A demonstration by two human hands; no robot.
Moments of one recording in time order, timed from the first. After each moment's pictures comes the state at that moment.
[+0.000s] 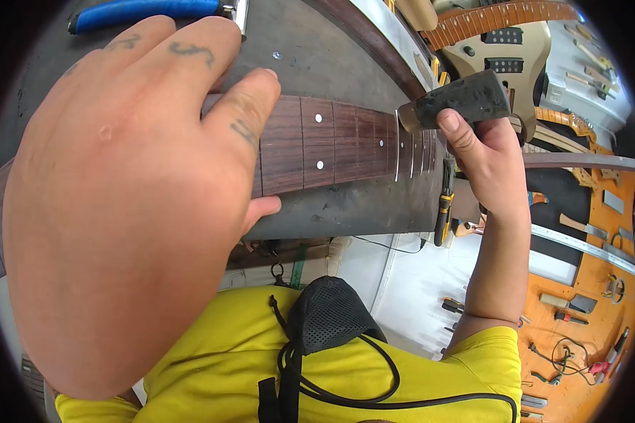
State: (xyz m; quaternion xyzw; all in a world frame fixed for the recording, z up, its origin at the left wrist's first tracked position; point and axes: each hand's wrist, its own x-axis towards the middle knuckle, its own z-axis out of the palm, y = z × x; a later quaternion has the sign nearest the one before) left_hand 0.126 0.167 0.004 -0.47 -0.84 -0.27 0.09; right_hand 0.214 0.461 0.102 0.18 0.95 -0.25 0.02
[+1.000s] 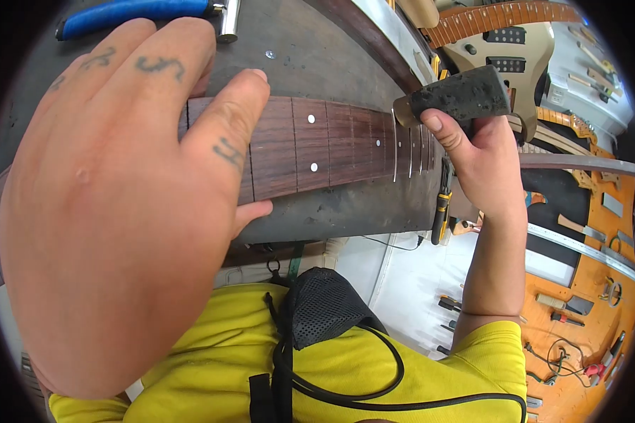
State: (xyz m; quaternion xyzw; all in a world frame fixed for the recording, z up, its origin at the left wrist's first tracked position) left_hand 0.129 0.165 0.009 -0.46 -0.85 -0.23 0.06; right_hand 0.209 0.459 0.099 0.14 0.98 -0.16 0.04
